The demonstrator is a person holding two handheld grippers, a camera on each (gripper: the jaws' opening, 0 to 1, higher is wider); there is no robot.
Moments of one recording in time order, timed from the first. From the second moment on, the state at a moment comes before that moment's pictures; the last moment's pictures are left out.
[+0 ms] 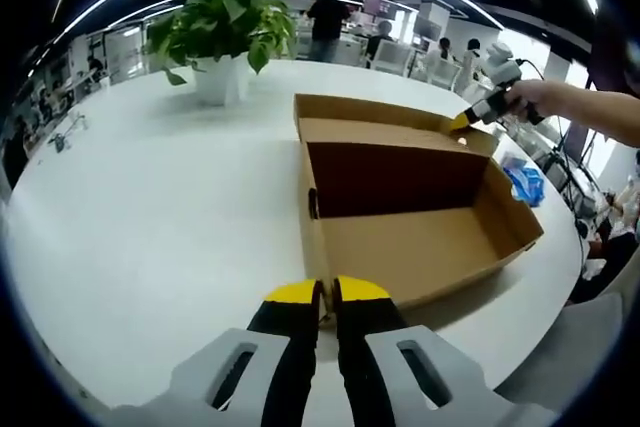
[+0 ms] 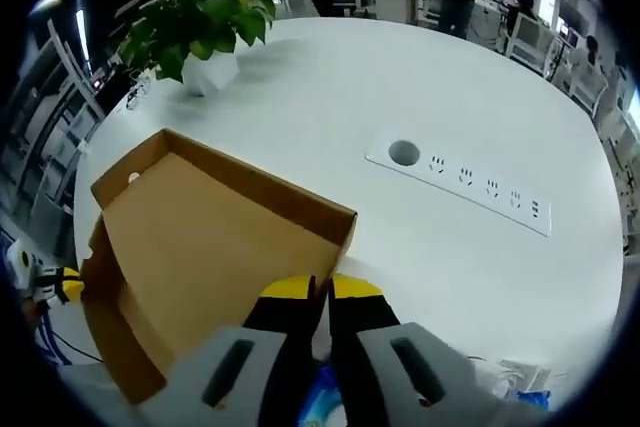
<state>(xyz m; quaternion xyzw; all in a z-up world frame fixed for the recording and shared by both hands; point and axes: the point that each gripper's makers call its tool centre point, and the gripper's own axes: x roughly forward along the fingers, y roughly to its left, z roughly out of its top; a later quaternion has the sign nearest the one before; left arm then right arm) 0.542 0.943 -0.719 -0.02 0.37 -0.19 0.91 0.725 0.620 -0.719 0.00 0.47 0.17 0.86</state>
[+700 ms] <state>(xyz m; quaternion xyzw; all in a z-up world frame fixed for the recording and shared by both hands) 0.541 0.942 -0.718 -0.01 0.37 -0.19 0.91 0.719 0.619 -0.671 0.03 0.42 0.18 0.89</state>
